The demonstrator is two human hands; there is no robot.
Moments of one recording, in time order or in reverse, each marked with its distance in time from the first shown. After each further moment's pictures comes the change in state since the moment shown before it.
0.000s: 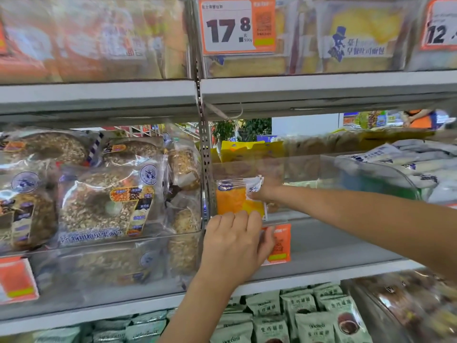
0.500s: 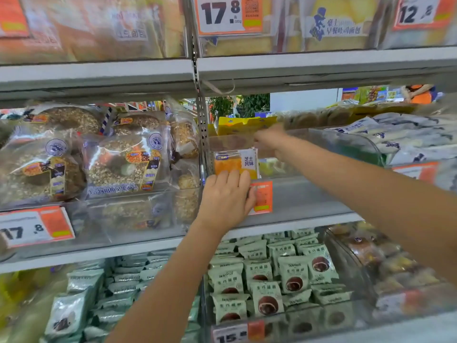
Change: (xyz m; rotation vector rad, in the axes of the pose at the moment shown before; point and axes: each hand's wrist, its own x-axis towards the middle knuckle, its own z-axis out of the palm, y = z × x) left_hand 0.006 -0.004 -0.014 -0.020 -0.261 0.055; right_hand -0.059 -0.028 -0.041 0.438 0.331 0.043
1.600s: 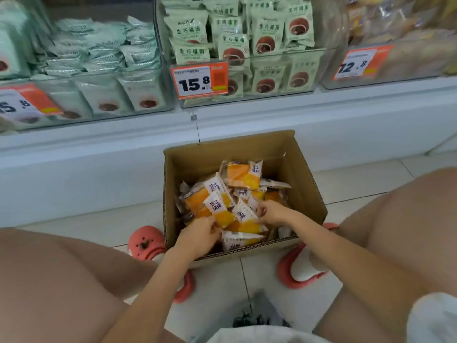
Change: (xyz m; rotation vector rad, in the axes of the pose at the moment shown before) left_hand -0.438 0.201 -0.159 -0.867 -1.631 -0.637; right_hand -0.431 0.447 0.030 -0.527 -0.937 0.500
